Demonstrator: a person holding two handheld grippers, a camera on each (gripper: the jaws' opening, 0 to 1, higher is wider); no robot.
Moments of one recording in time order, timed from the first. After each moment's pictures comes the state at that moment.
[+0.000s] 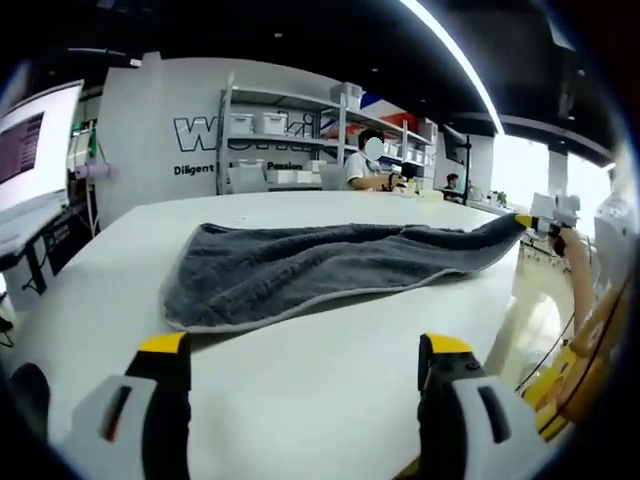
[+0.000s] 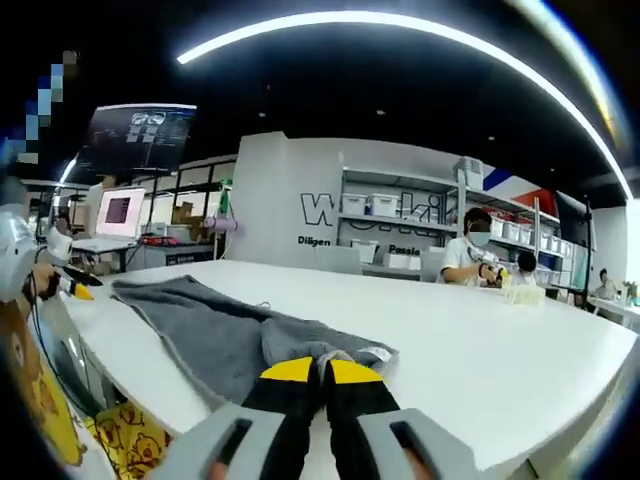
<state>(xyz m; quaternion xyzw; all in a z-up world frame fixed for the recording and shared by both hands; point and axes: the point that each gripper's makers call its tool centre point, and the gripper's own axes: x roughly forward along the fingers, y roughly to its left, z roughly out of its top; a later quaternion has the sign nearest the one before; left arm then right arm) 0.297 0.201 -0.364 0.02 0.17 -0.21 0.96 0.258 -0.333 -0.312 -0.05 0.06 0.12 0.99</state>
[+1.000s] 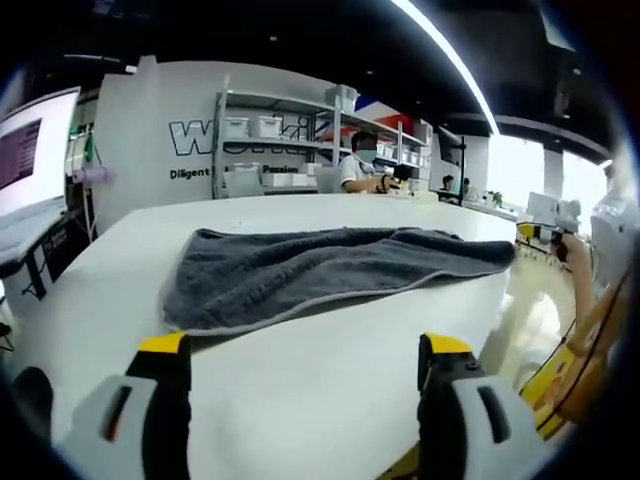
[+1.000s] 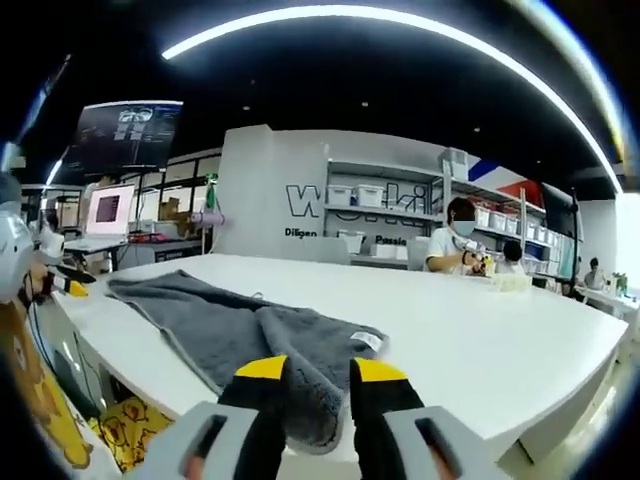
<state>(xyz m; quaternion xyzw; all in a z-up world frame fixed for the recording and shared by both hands) 0.288 0.198 -0.356 0.02 0.16 -0.21 0.96 0.240 -0.329 -0.309 -0.05 0.08 0.10 0.99</state>
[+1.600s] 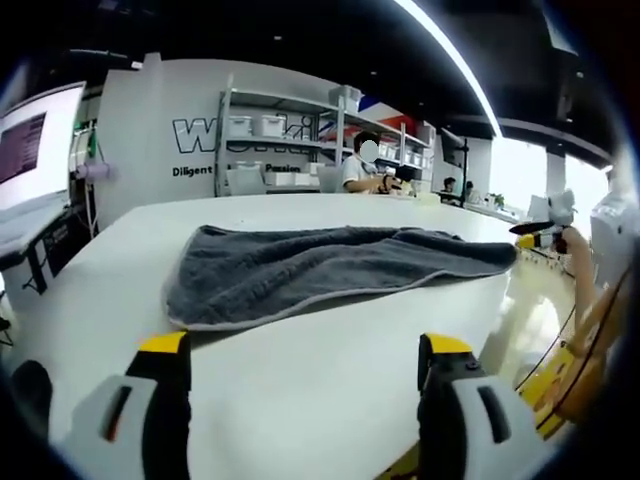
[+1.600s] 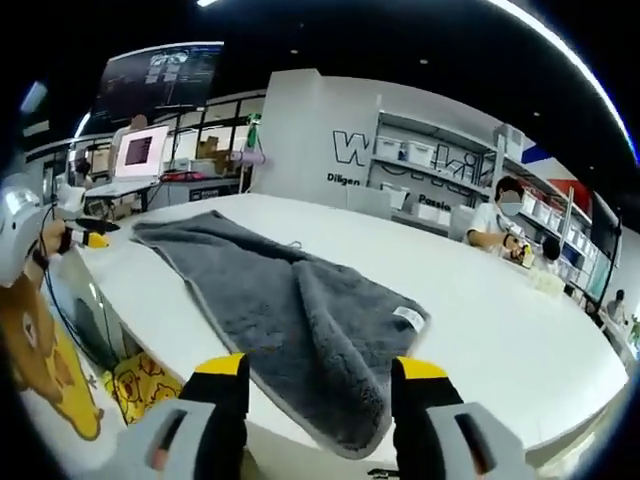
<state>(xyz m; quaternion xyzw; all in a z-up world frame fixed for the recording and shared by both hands) 0.288 0.201 -0.359 0.01 0.17 -0.21 0.96 0.262 -0.301 -0.326 -0.11 0.19 0.18 0.96</state>
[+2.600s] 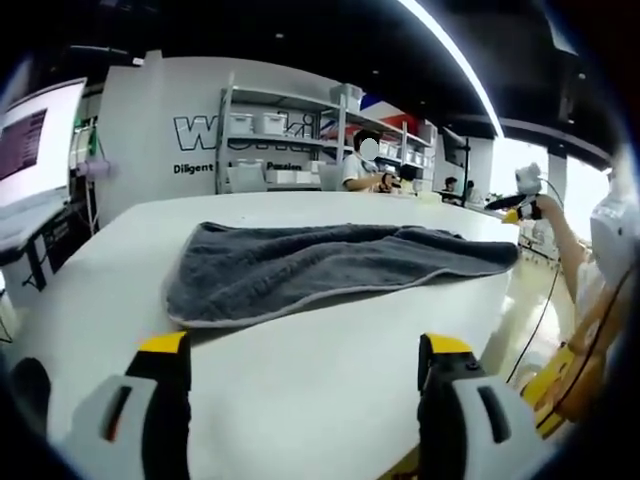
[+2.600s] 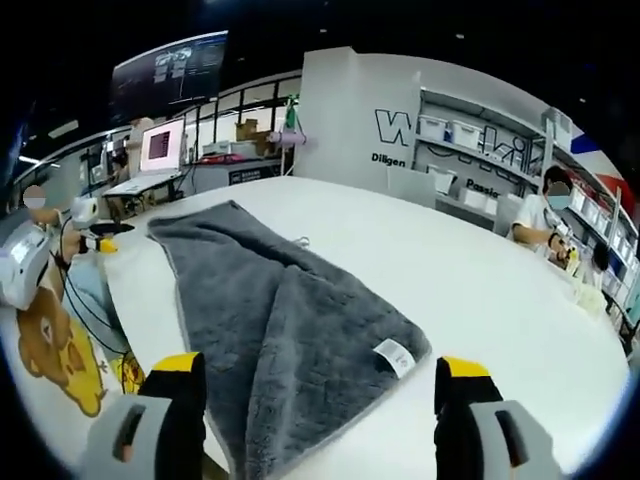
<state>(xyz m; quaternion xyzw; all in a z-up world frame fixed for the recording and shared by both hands) 0.288 0.206 -0.361 0.01 0.17 -0.21 0.96 0.339 -0.334 -0.310 -0.12 0.26 0.29 0.91</state>
